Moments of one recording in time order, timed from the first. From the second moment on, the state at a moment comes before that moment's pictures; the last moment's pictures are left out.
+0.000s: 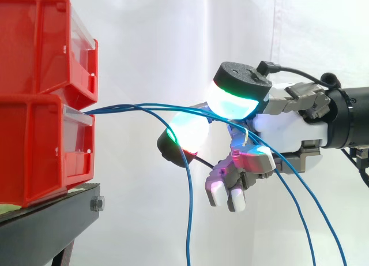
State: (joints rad) arm 0.00 -2.28 -1.11 -2.95 -1.63 -0.32
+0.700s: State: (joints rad) arm 0.00 -2.28 -1.11 -2.95 -1.63 -0.32
